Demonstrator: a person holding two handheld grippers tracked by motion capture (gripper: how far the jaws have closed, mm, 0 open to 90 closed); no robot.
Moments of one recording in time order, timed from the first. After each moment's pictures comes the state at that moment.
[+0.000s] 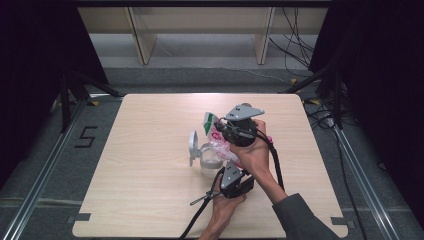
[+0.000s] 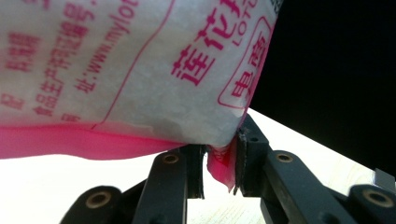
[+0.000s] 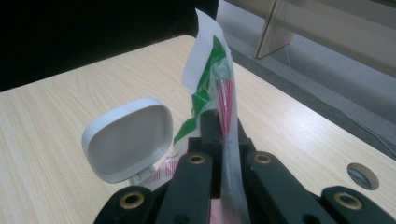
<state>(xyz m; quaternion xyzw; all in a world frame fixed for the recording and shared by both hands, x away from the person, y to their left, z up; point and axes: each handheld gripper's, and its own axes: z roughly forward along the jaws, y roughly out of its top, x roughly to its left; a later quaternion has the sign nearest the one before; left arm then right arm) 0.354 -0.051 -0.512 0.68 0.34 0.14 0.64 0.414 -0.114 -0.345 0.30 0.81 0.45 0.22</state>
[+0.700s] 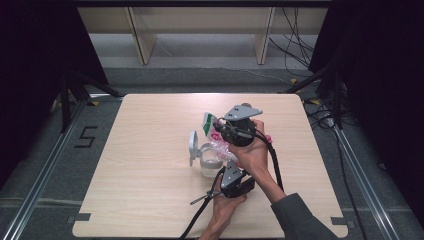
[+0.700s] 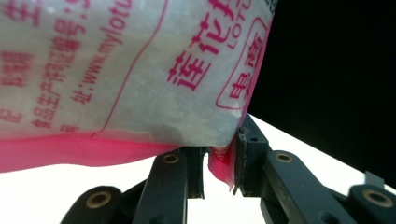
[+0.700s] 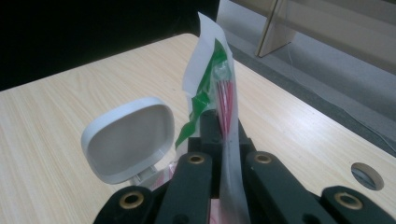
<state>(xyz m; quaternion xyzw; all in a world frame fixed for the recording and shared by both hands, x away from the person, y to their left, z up) 0.354 -0.053 -0.511 0.67 0.33 0.14 0.65 0.414 -0.111 -0.347 0.31 0.81 0.45 0.21</state>
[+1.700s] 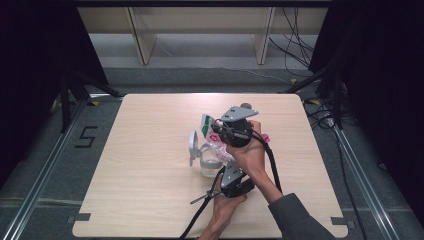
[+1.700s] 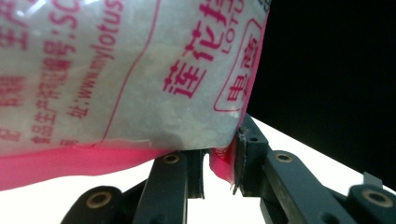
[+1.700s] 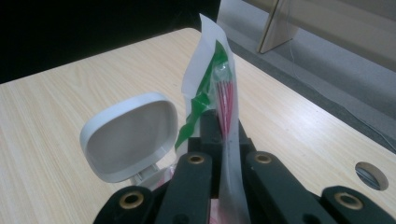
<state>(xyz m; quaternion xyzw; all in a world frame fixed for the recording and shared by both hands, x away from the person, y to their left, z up) 0.355 -0.054 -0.511 0.67 0.33 0.13 0.65 0.416 -0.105 -0.352 0.30 0.81 0.44 0.22</state>
